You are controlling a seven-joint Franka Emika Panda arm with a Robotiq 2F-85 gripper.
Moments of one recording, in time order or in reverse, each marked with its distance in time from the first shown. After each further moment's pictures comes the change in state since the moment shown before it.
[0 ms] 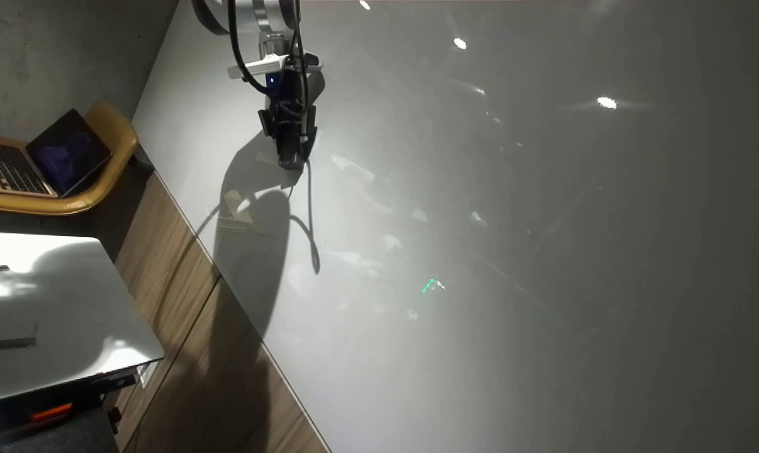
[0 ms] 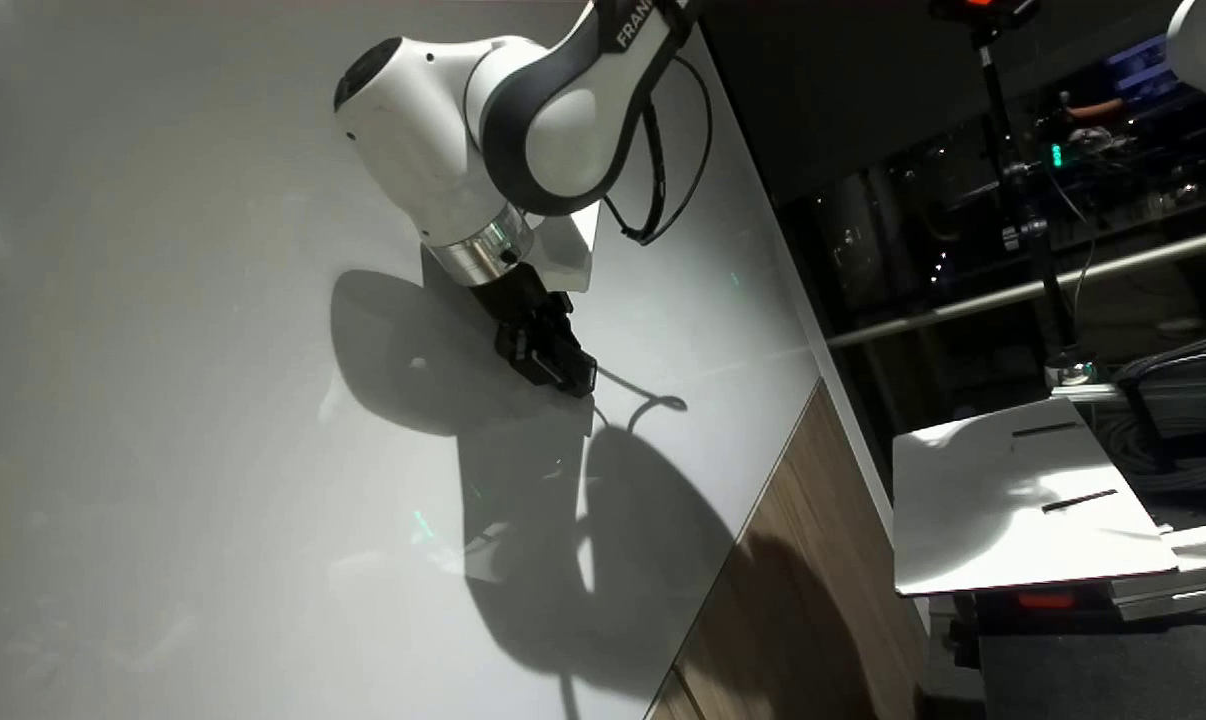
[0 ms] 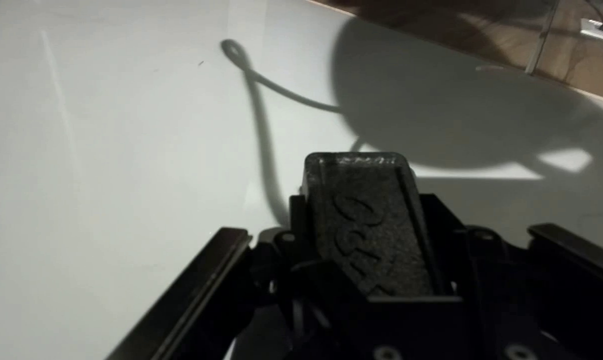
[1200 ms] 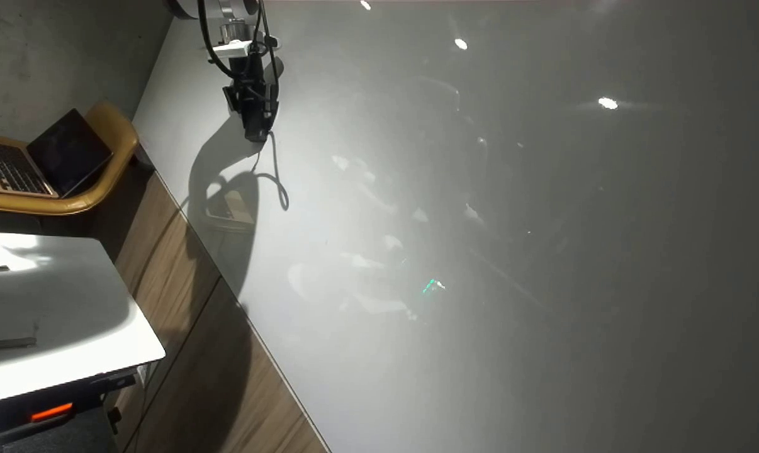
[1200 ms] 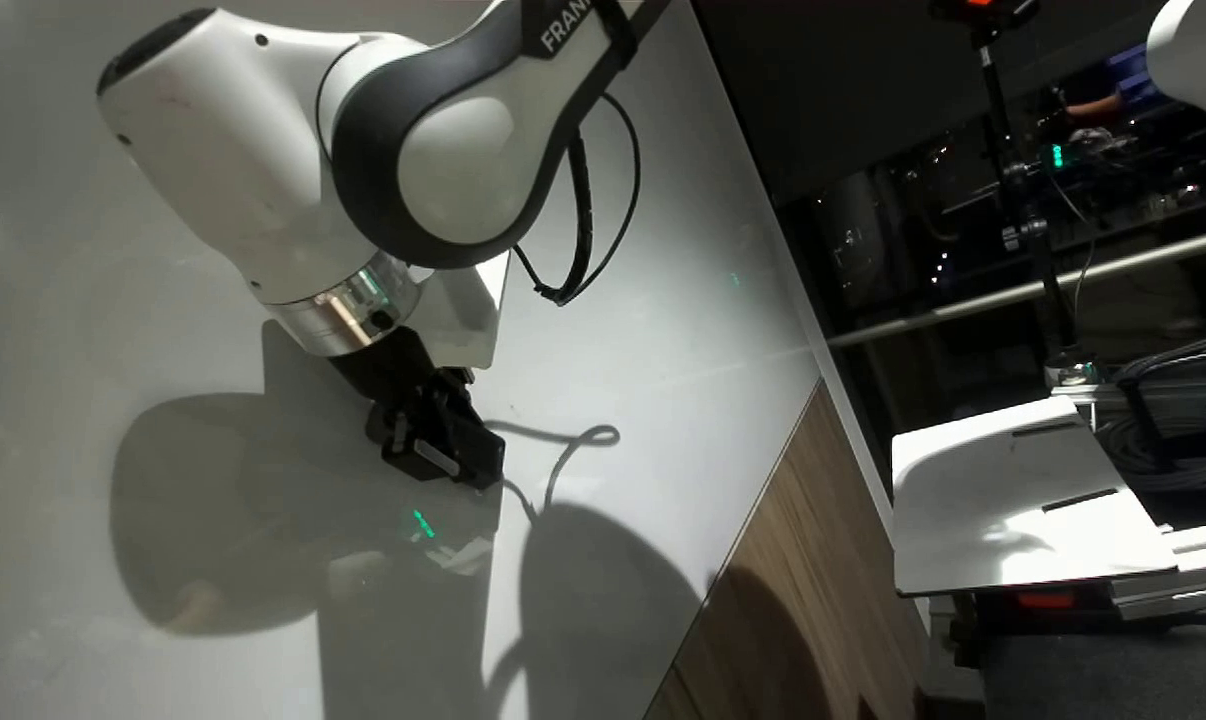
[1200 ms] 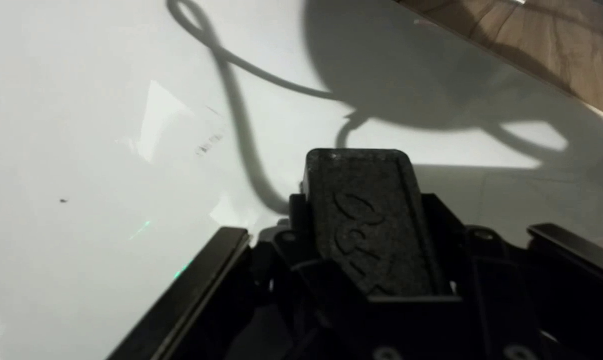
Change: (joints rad) arm 0.205 0.204 0.017 0.271 -0.012 -0.047 0.005
